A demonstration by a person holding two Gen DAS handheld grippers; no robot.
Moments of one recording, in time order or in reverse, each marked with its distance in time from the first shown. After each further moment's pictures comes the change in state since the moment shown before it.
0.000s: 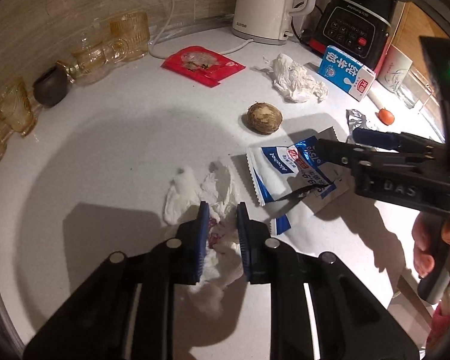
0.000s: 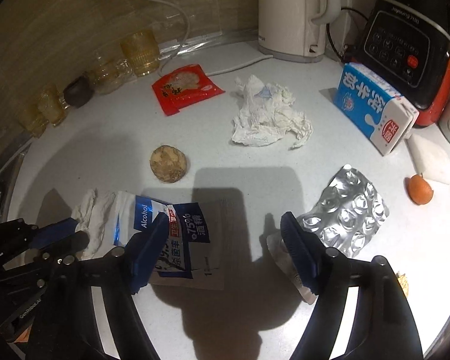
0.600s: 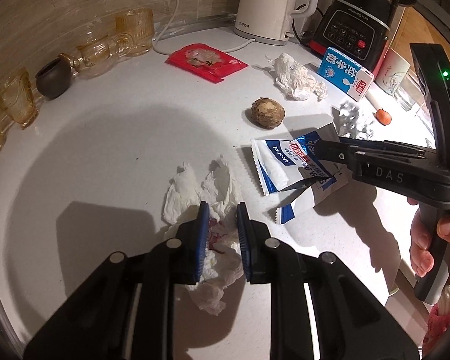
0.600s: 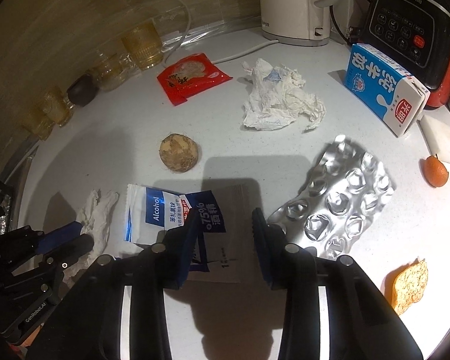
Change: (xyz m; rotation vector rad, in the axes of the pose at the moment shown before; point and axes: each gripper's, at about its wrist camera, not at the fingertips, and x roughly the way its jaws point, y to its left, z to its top) left arm -0.004 0.006 -0.008 -0.018 -0.001 -0.023; right arm 0.005 0.004 -0.003 0.038 0.039 0.057
